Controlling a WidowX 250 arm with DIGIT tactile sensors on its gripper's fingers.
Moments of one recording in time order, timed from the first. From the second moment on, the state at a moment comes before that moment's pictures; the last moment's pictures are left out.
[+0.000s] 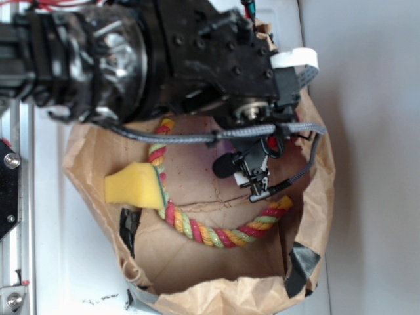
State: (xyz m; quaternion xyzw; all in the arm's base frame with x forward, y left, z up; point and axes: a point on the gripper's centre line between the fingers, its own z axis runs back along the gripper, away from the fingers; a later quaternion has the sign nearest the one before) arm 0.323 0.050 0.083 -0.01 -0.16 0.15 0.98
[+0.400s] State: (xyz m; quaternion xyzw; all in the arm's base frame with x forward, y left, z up) arm 0.334 0.044 0.092 -0.01 -0.19 0.14 0.97
